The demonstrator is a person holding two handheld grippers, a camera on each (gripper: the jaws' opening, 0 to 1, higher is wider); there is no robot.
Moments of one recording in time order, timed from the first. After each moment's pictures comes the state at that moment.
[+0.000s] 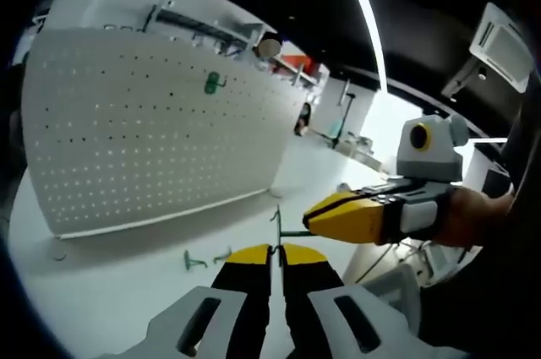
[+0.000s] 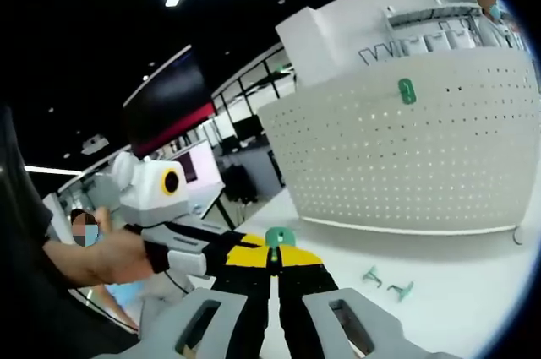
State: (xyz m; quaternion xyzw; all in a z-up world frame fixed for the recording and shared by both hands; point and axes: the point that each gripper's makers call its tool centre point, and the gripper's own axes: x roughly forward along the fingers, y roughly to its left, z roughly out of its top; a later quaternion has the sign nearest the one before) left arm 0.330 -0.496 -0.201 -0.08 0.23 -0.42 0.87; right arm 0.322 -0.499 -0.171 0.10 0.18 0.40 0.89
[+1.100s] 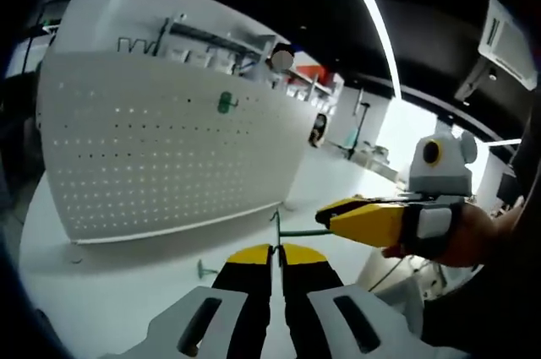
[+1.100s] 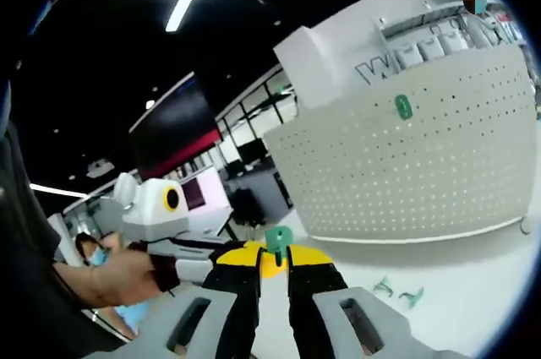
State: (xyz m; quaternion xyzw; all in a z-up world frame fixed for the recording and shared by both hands) left arm 0.331 -0.487 -0.179 -0.08 0.20 -0.38 0.90; right arm 0.318 -0.502 -0.148 0.15 0.14 0.40 0.89
